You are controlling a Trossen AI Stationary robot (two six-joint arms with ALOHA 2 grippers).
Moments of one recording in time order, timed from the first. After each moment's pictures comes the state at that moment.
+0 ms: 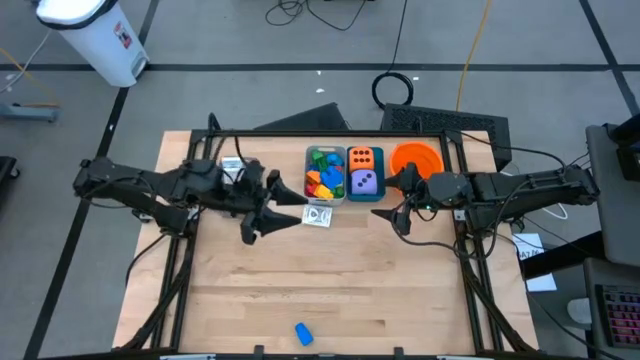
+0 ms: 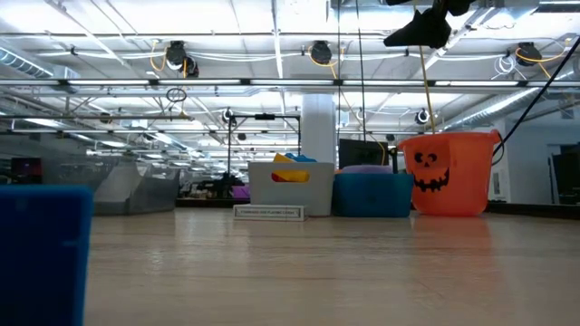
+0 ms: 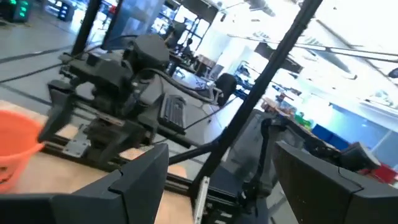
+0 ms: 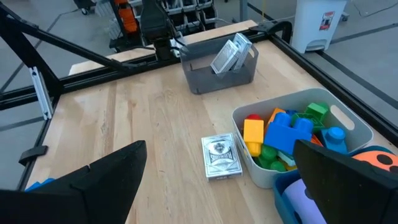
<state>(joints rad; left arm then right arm) -0.19 1.18 1.17 0.12 0.02 -0.50 0.11 0.93 0.87 -0.34 0.26 0.30</state>
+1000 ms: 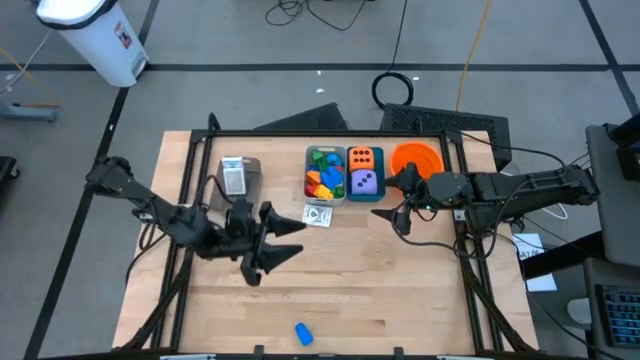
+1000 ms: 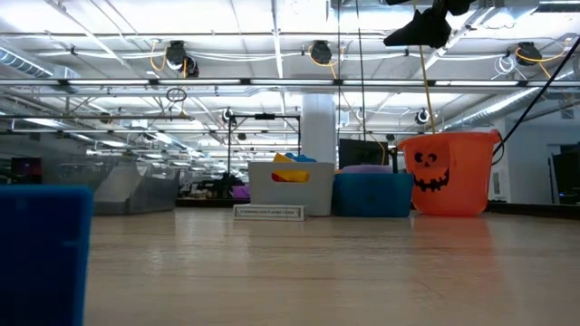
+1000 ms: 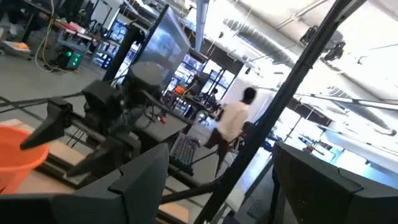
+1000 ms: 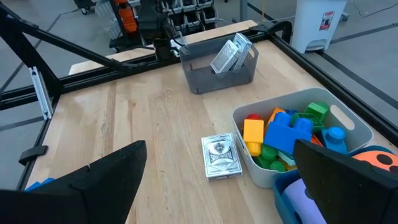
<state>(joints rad) -0.53 1.32 1.16 0.44 -0.55 -0.43 0.11 0.93 0.87 -0.34 0.26 0.30</state>
